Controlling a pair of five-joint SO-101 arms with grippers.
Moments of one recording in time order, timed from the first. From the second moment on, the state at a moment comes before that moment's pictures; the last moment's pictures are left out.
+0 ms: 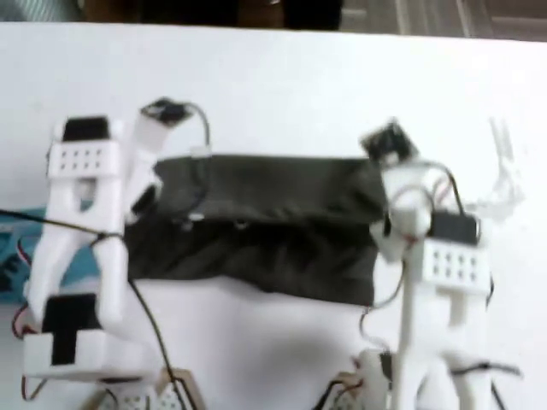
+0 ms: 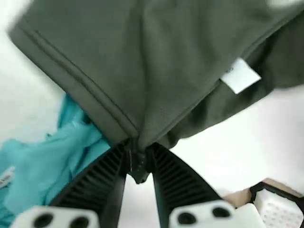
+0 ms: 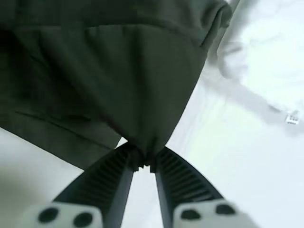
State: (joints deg) left arm -13.1 -2.1 9.3 92.8 -35.4; right arm 6.5 -39.5 42.7 74.0 38.1
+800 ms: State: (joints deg) left arm -19.7 -3.2 35.5 76.1 -40.8; right arm 11.7 -47.3 68.6 69.0 47.1
